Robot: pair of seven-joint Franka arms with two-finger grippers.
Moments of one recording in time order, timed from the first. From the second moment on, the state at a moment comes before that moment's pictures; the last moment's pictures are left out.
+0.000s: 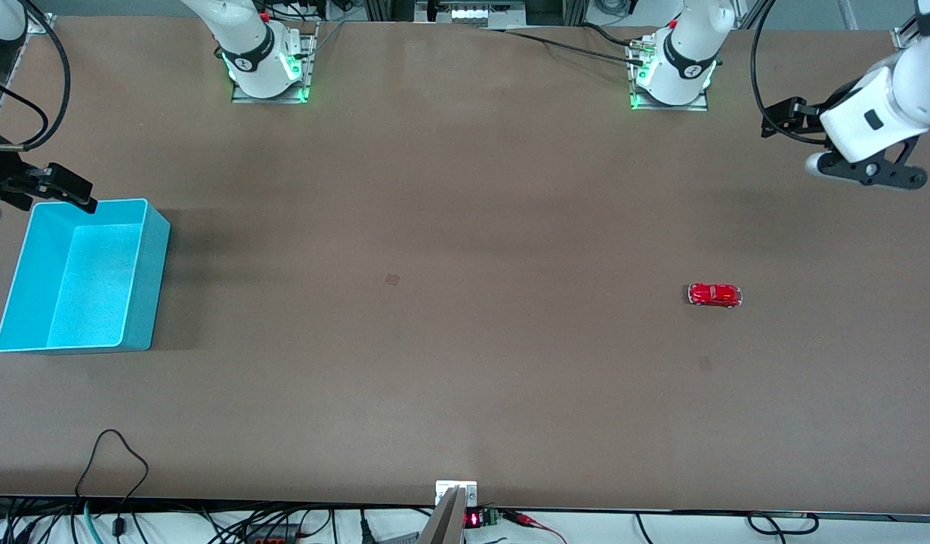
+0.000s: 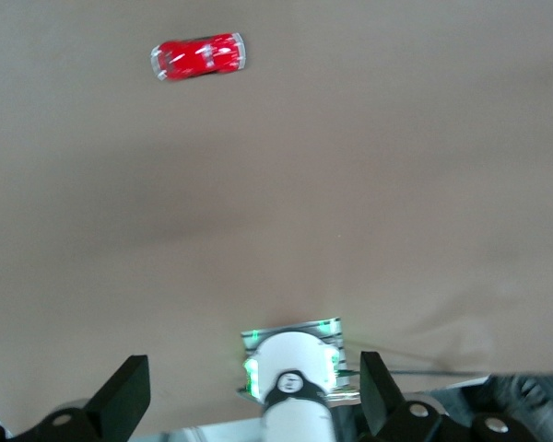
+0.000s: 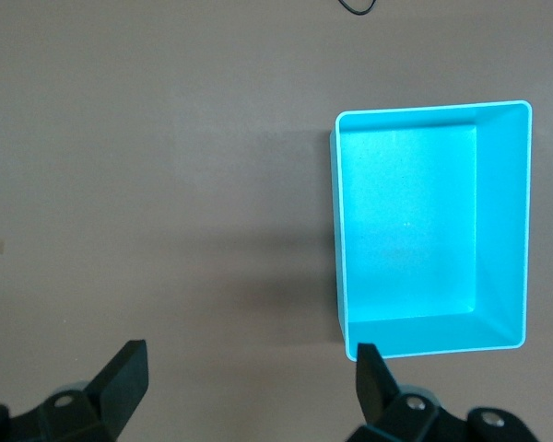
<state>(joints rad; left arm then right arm) 0.04 0.02 -0.09 -1.63 -0.01 1.29 0.20 -0.02 0.01 -0.05 -1.70 -0.04 1.73 -0.05</state>
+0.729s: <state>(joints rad) 0.09 0.19 -0.09 -1.89 0.11 1.94 1.04 -0.02 0.01 -0.05 -1.70 -0.04 1.73 -0.05</state>
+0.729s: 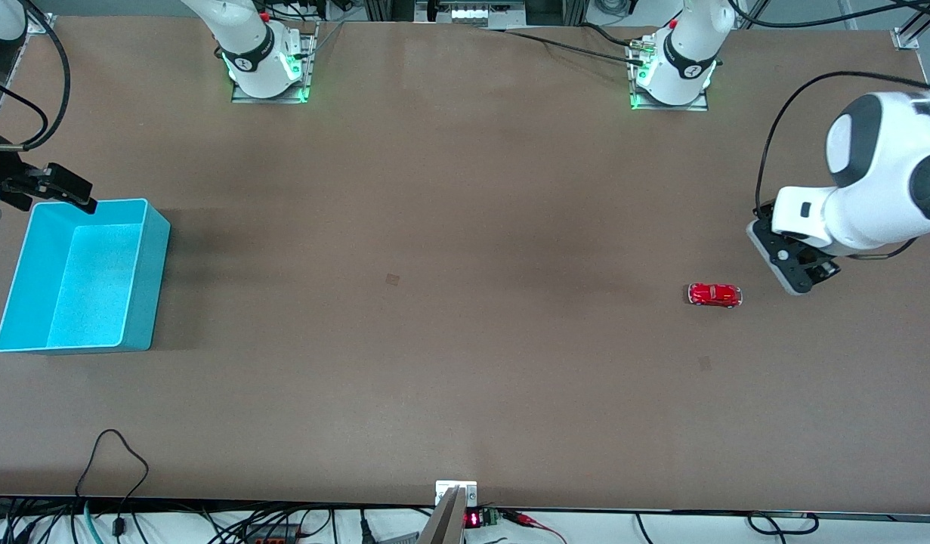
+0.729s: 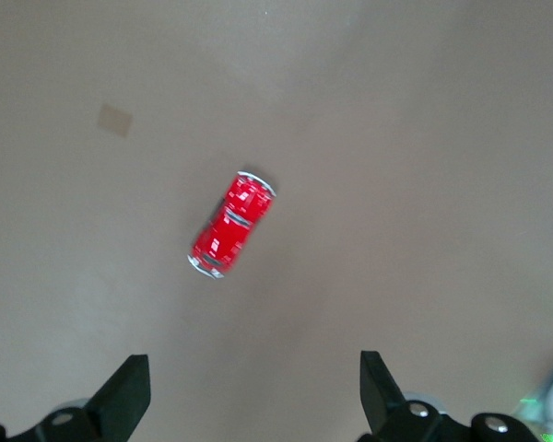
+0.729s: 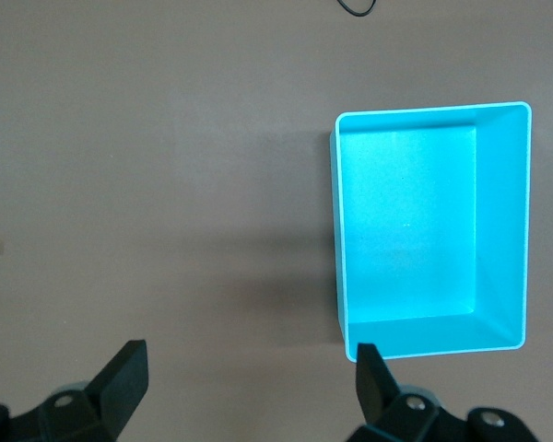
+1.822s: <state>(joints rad) 0.14 0.44 -0.09 -2.08 0.14 2.50 1.55 -0.02 0.01 -0.06 -1.70 0.03 1.74 -0.04</state>
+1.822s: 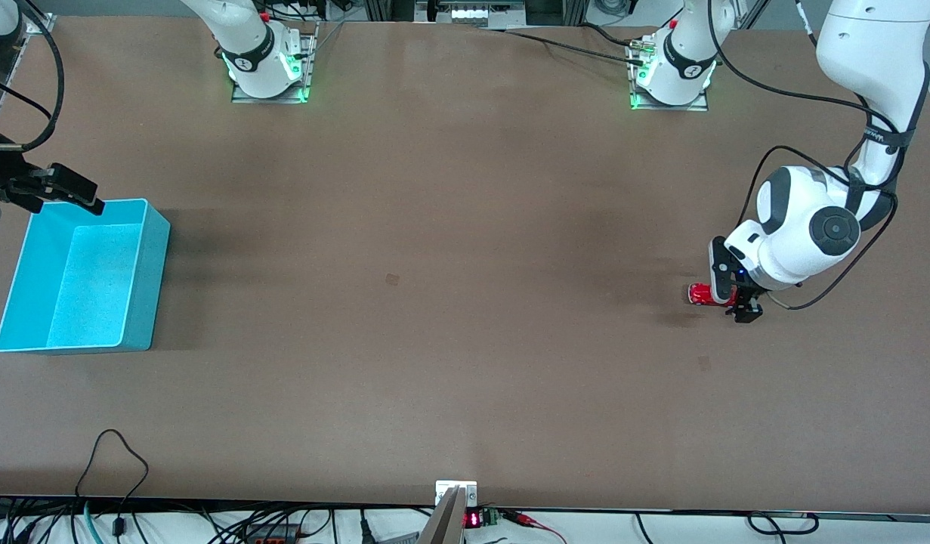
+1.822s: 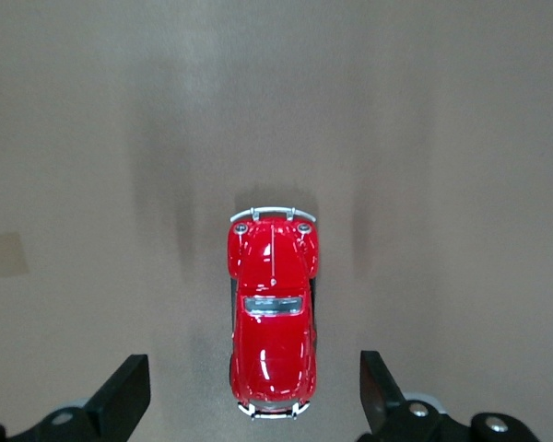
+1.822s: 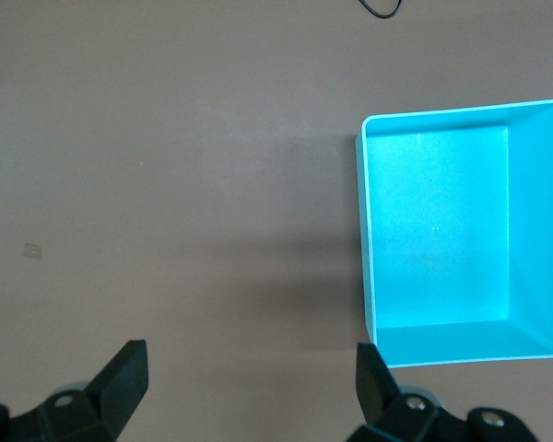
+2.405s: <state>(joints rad) 0.15 0.47 -0.09 -2.08 0.14 2.51 1.56 -0.02 0.01 -0.05 -1.70 -0.03 1.71 -0.04</state>
